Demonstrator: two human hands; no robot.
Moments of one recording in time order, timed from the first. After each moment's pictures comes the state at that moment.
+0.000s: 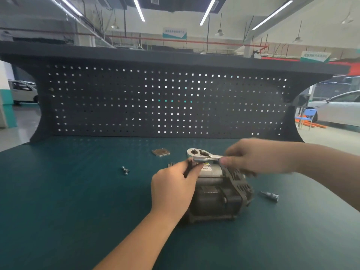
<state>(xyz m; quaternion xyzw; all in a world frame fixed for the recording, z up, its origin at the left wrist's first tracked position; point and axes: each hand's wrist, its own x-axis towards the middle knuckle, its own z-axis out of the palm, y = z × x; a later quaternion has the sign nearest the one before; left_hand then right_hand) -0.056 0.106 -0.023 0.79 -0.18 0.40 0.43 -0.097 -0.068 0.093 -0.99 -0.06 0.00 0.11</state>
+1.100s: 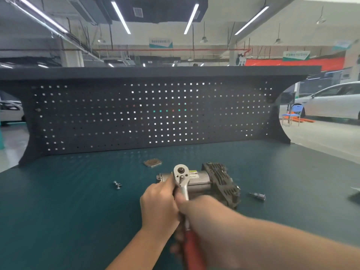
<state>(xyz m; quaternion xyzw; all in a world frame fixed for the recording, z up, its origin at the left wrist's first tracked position) -0.057 0.108 -0.031 0.81 -0.21 0.47 0.26 -0.139 0.012 0.018 -0.74 0.02 0.13 0.66</state>
